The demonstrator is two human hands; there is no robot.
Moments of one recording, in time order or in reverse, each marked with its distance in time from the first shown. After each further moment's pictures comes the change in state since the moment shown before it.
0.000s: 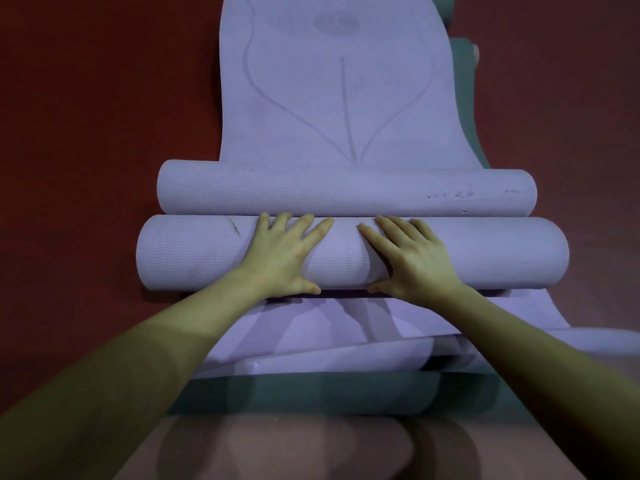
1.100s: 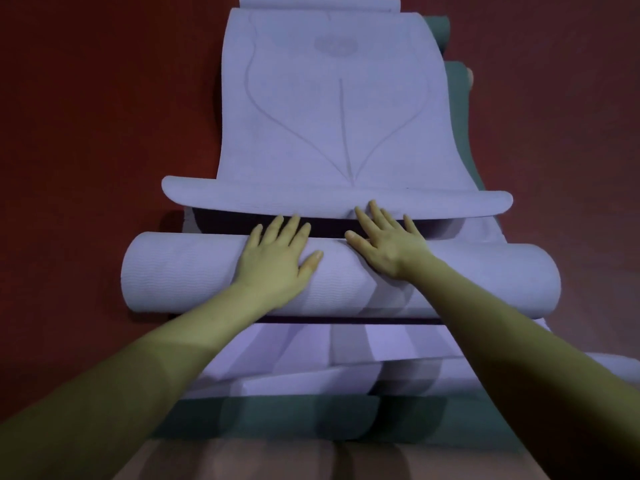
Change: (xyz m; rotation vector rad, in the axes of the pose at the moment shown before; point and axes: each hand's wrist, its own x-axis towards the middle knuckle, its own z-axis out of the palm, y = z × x) left_hand 0.008 0.008 -0.007 -0.218 0.006 -0.244; right_hand 0.062 0.010 -0.009 0.210 -0.530 0.348
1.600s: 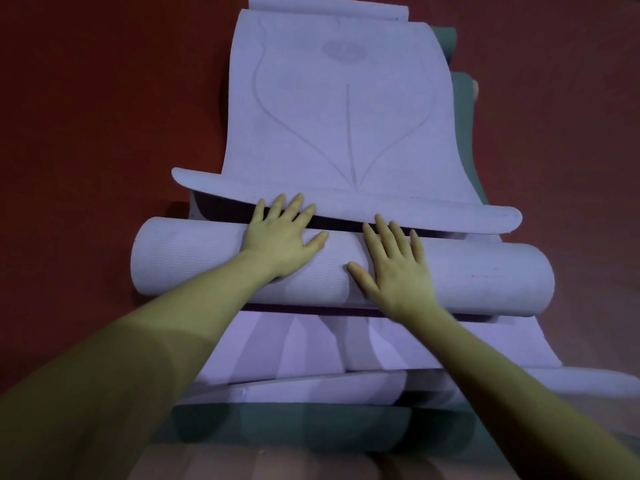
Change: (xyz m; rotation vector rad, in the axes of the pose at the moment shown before) left_hand 0.049 -0.017 0.000 -0.003 -0.061 -0.012; right_hand -0.032 -0.012 0.032 -0.109 0.437 -0.060
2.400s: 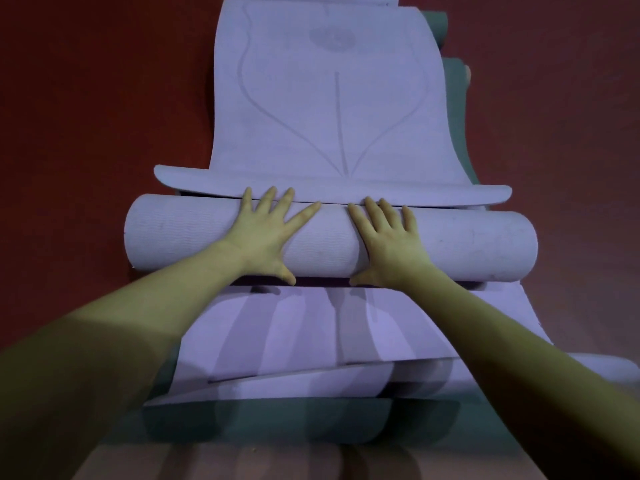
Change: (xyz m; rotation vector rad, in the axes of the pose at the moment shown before) left_hand -0.003 -0.013 -0.003 0.286 -0.002 0.226; right_hand 0.032 0.023 -0.001 -0.147 -0.148 -0.127
